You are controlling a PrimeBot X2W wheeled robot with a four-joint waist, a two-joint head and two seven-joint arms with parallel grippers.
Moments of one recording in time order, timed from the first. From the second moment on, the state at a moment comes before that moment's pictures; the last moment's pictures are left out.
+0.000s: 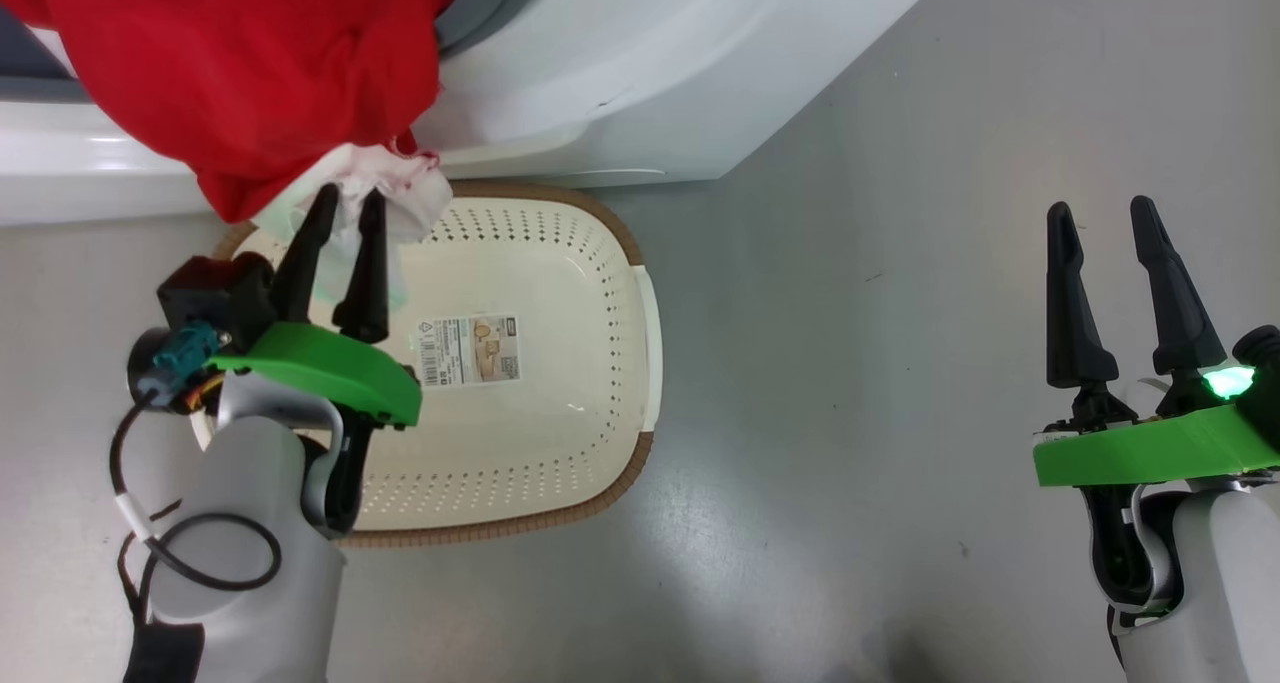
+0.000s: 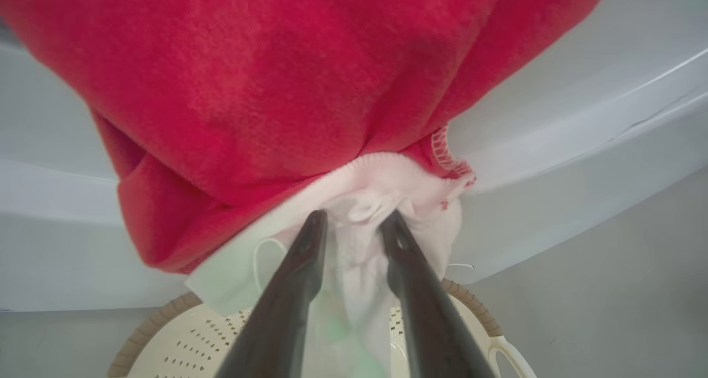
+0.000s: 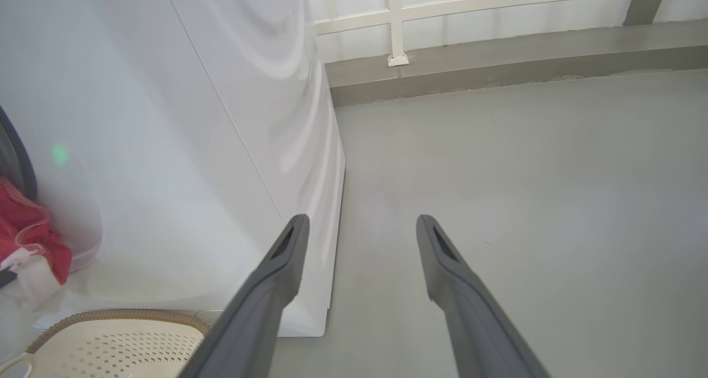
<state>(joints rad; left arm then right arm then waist) -0.70 0.03 -0.05 0.70 -0.26 -0.13 -0.26 -0.27 -0.05 -0.09 0.12 0.36 0.13 -0.26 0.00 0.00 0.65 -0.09</state>
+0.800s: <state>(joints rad) -0.59 0.03 -0.06 0.54 -0.24 -0.13 -0.26 -0.24 -0.06 -0.08 0.14 0.35 0.13 -0.26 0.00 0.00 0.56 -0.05</state>
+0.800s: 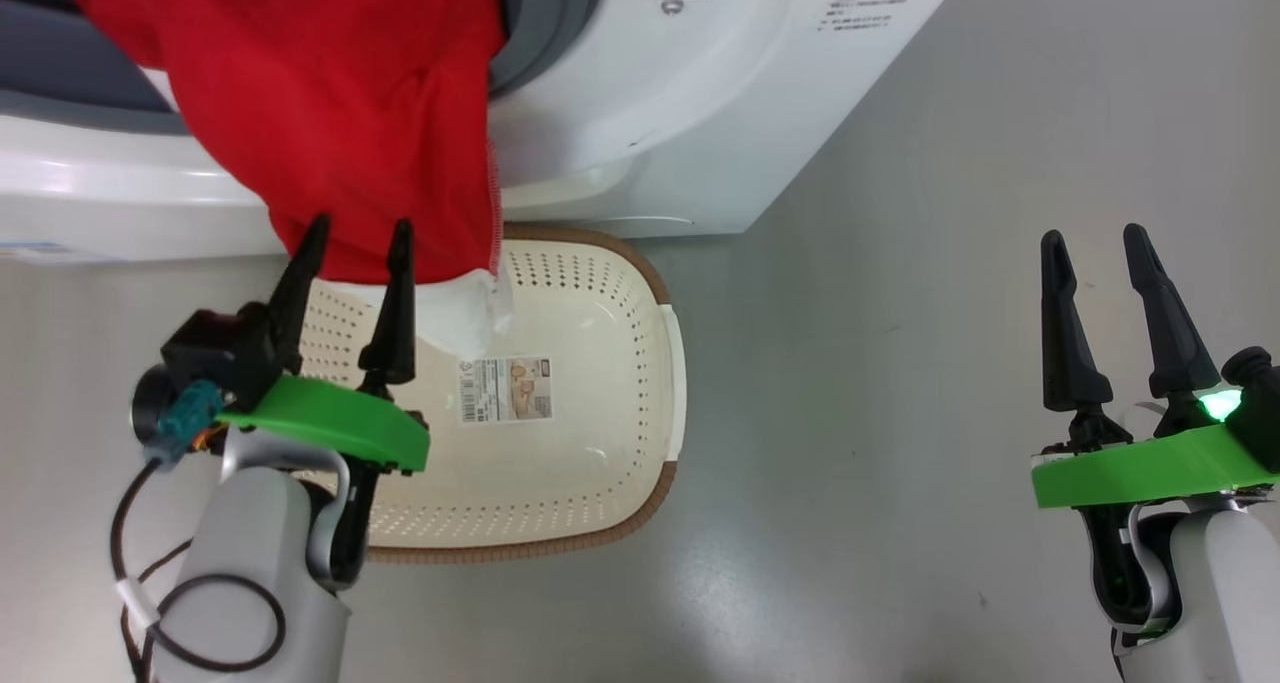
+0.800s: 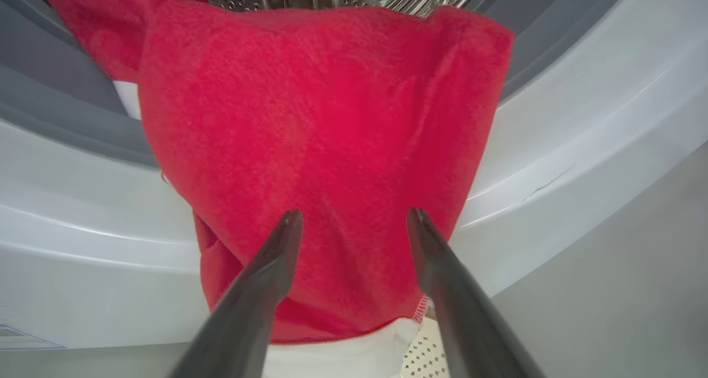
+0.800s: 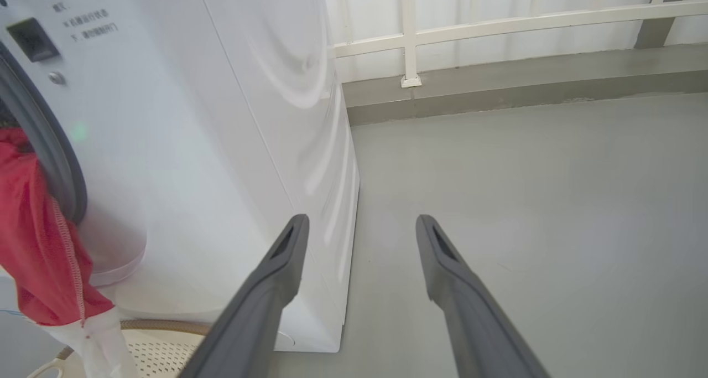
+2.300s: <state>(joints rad) -0.32 0.03 0.02 0.19 -0.21 -0.10 -0.26 -0.15 -0.09 -0.09 0.14 0.34 0.13 -0.26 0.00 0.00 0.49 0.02</state>
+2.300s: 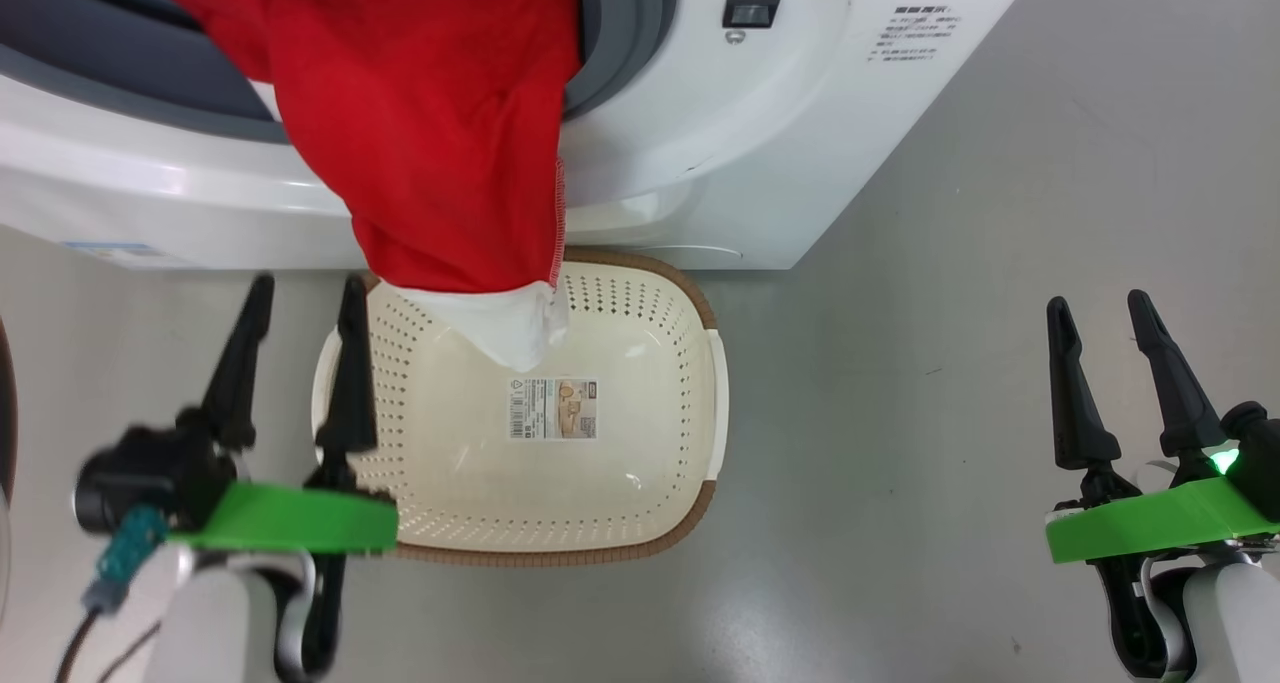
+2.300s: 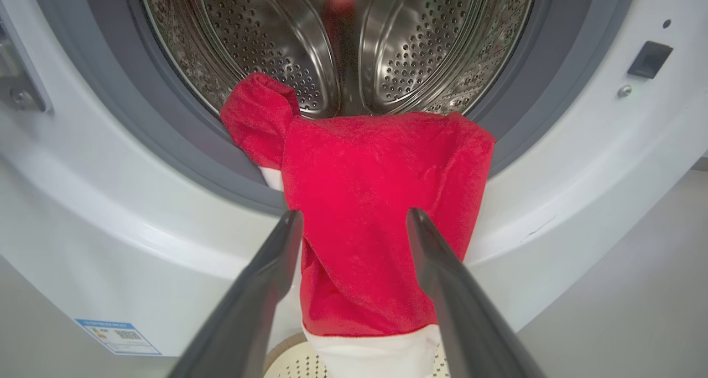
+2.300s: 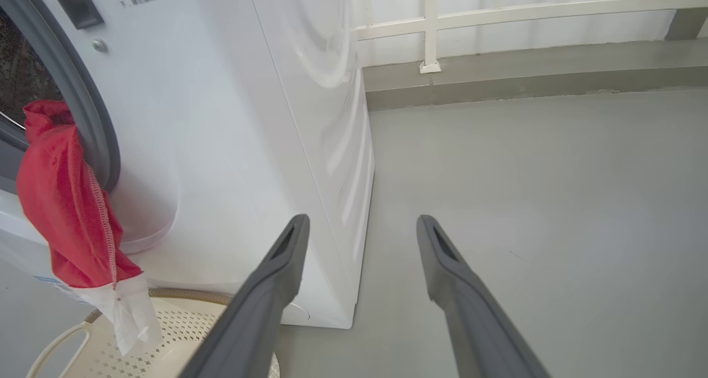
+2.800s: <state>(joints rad) -0.79 0.07 -0.07 0.55 -0.17 -0.12 -0.16 -0.19 -0.09 -0.07 0.14 0.34 0.13 -0.26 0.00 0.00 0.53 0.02</state>
